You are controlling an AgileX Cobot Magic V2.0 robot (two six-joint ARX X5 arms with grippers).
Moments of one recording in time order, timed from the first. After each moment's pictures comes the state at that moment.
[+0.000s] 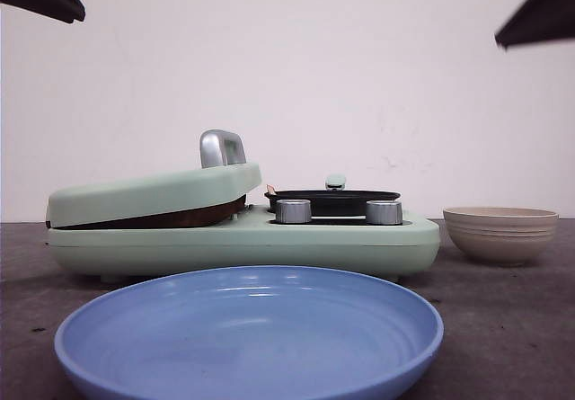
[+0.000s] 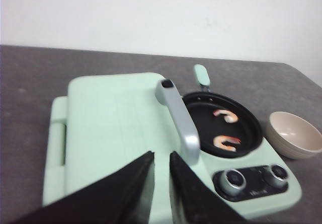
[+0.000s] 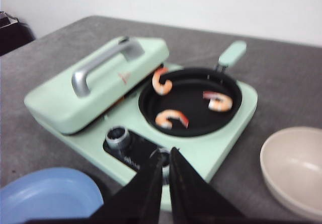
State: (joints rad) left arm -0.54 0.68 0.58 -0.08 -0.16 -0.26; right arm 0.15 0.73 0.50 -0.06 -0.52 0.04
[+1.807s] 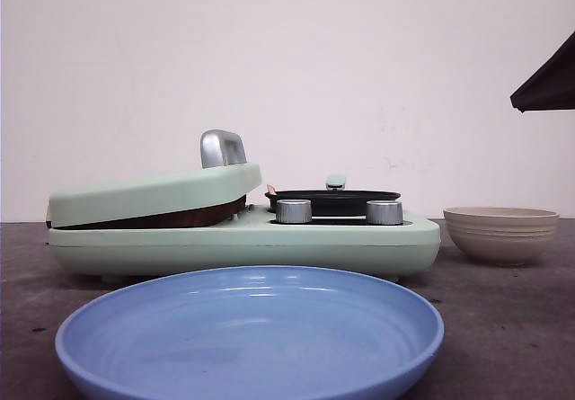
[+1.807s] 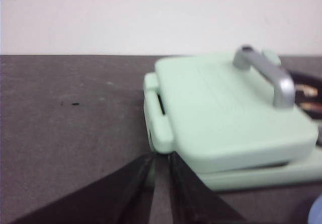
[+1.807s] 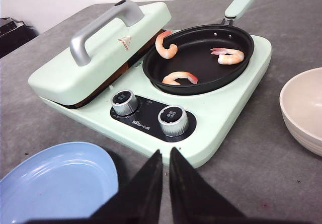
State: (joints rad) left arm -0.10 0.07 0.16 -0.21 0.13 -0.02; right arm 0.15 0.66 0.33 0.02 -0.55 0.14
